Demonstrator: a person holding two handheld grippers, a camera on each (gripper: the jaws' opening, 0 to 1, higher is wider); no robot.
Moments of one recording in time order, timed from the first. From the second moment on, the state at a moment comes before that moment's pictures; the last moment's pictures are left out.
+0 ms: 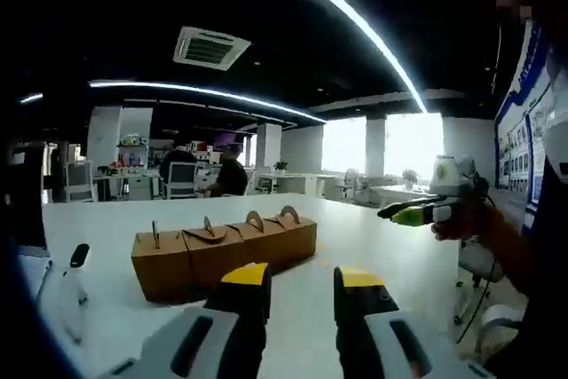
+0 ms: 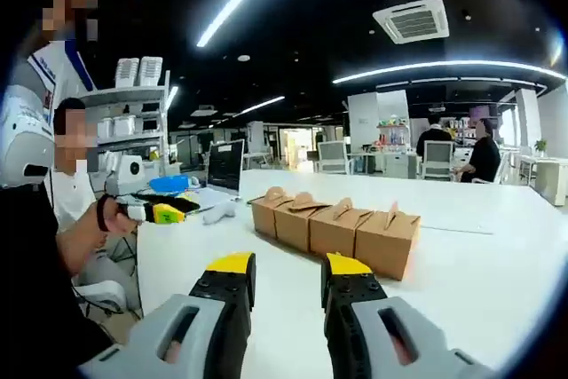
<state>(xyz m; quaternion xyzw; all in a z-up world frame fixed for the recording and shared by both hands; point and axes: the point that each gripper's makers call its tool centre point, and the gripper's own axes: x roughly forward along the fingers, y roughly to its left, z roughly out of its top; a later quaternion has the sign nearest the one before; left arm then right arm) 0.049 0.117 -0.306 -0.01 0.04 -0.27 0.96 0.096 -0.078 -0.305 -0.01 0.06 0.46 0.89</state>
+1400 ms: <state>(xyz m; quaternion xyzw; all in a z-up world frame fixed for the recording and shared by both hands) 0.053 0.113 -0.328 -0.04 0.06 -0.26 0.96 0.077 -0.069 -0.317 -0.01 0.07 0.48 0.88</state>
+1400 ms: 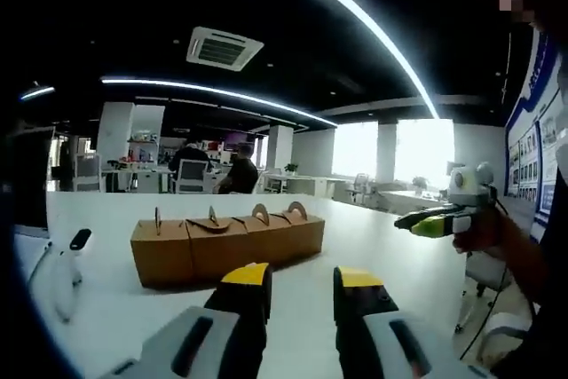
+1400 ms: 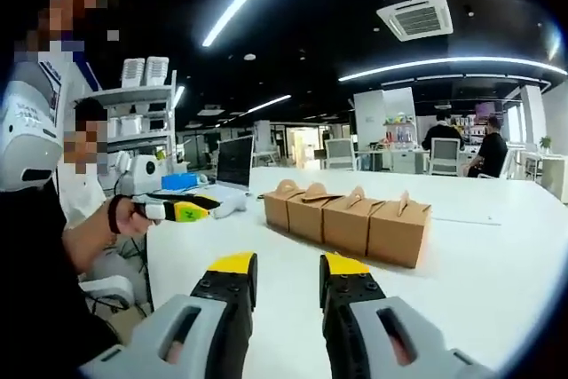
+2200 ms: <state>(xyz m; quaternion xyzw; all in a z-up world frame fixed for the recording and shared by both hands) 0.050 0.113 -0.342 -0.03 0.07 -0.26 0.96 0.107 -0.012 -0.287 -0.05 0.05 0.51 0.85</state>
